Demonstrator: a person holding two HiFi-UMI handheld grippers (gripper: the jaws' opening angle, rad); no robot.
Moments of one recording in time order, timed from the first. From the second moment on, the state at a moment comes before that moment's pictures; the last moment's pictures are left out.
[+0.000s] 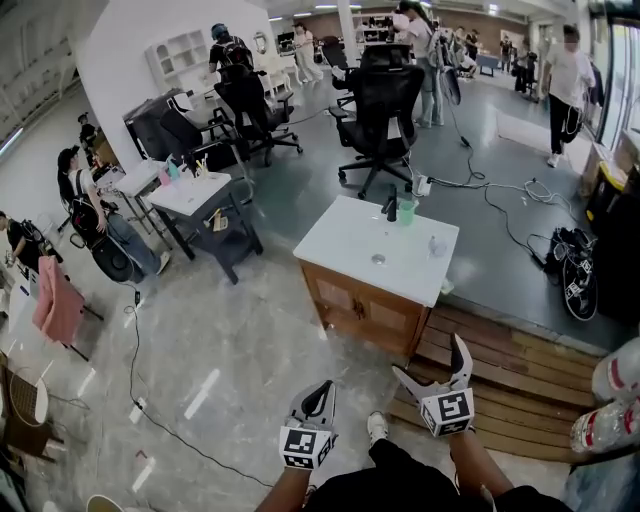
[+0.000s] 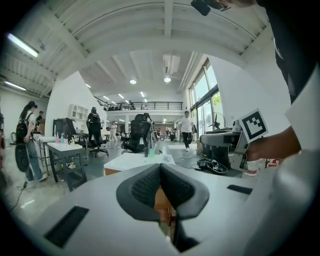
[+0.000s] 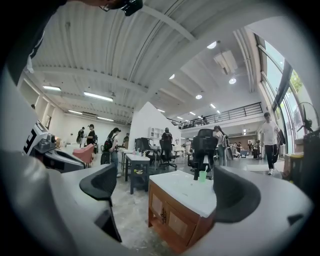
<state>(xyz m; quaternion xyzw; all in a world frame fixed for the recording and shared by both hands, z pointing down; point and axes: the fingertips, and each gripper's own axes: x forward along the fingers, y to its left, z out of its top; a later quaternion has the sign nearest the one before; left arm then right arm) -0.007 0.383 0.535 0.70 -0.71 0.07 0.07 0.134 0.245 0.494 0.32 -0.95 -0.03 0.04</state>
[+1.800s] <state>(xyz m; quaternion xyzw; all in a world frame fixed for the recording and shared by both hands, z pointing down) -0.217 -0.079 0.551 0.76 -0.64 0.06 0.11 -0.056 -0.175 0.530 0.38 -0.92 0.04 0.09</state>
